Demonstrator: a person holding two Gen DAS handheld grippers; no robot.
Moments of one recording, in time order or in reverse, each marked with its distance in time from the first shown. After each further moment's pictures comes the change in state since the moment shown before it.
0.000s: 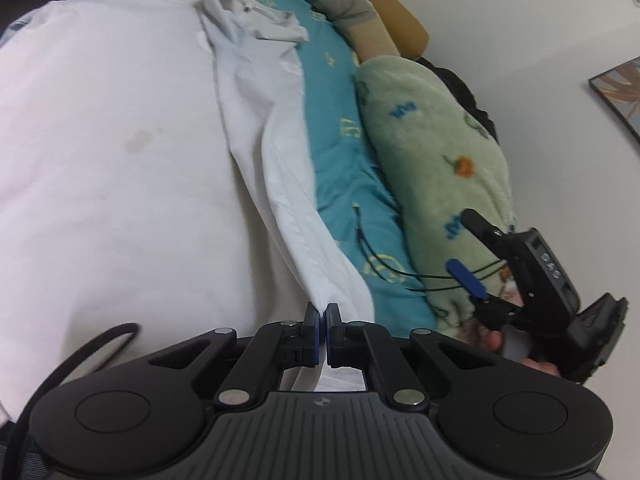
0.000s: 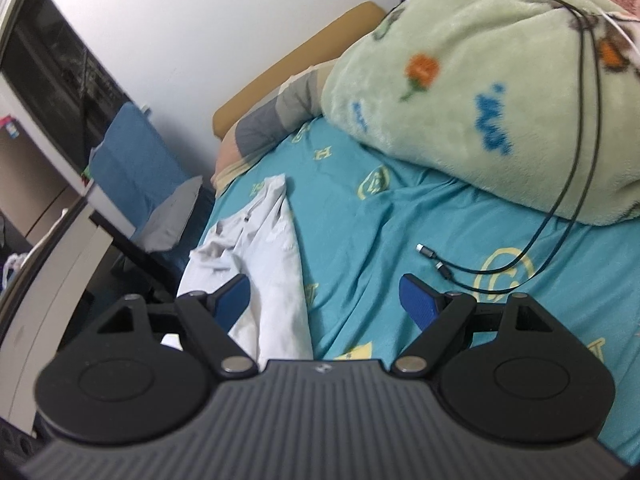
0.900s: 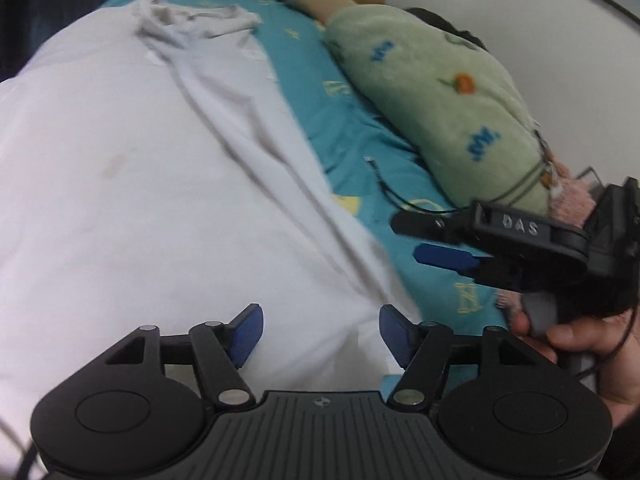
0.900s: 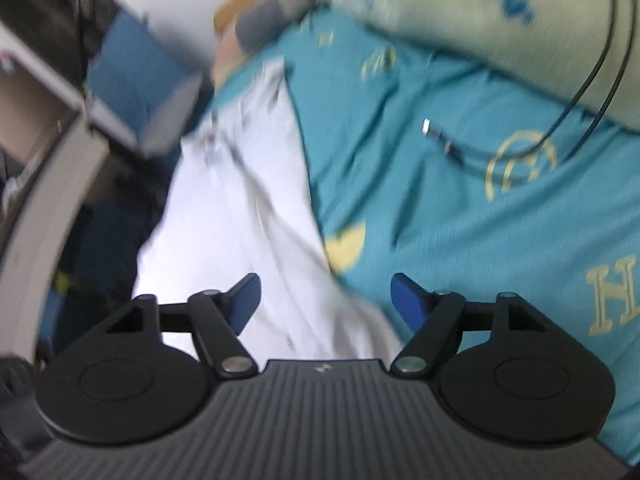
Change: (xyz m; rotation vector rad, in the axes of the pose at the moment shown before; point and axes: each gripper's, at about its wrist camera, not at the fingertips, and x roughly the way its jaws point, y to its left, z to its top) left arm 0.020 -0.016 -0.035 0.317 0.050 0.149; right arm 0.033 -0.011 -0.045 -0.048 0.346 0.021
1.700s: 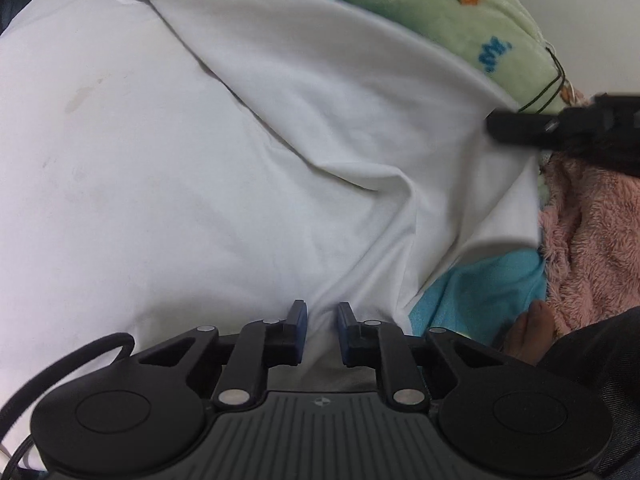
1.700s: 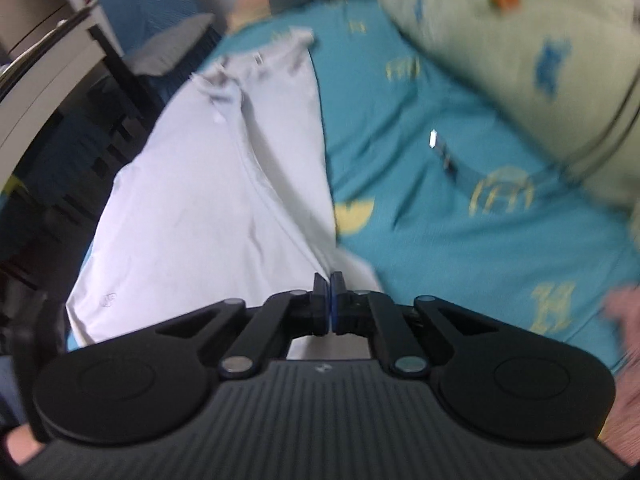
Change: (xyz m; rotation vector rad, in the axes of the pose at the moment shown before) left arm 0.041 -0.008 -0.028 0.112 0.165 0.039; right arm -0.054 0.068 -0.016 -0.291 0.016 -0.190
